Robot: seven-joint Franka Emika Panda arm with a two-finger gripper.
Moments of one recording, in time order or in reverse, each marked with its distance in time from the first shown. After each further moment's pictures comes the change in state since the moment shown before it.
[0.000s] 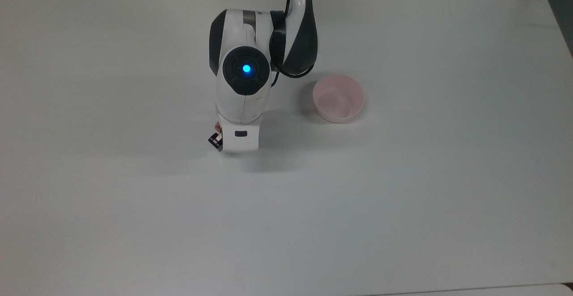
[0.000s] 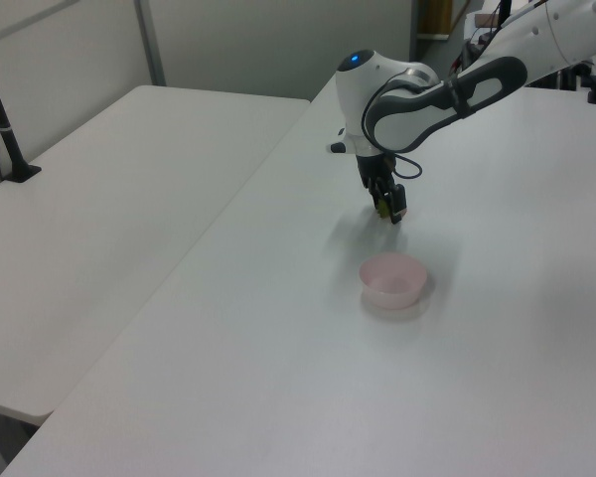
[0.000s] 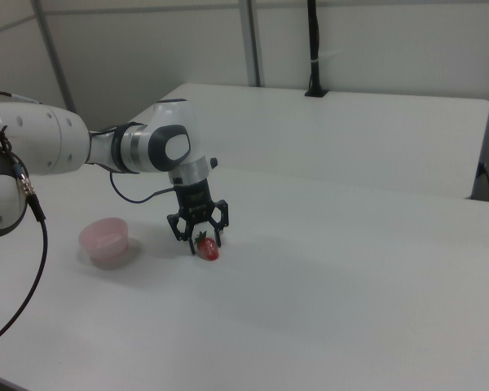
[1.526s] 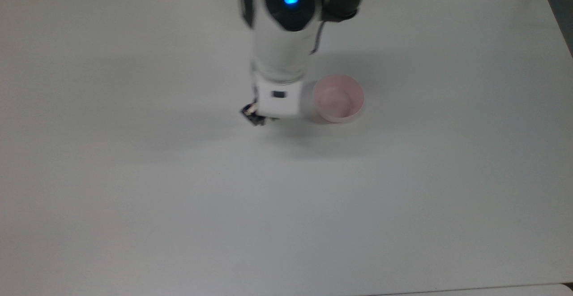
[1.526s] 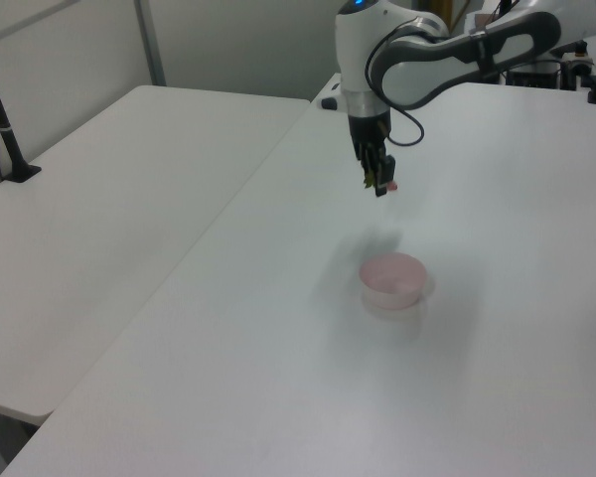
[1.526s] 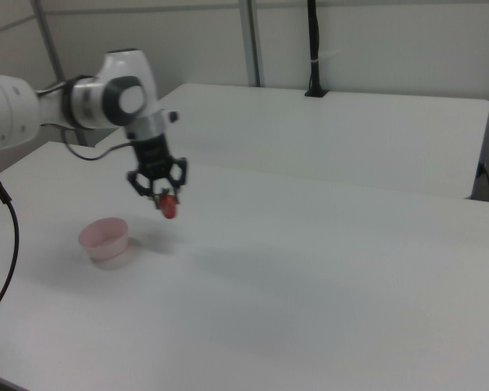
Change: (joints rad) arm 0.114 -0.145 0.003 0.034 0.016 -0.093 0.192
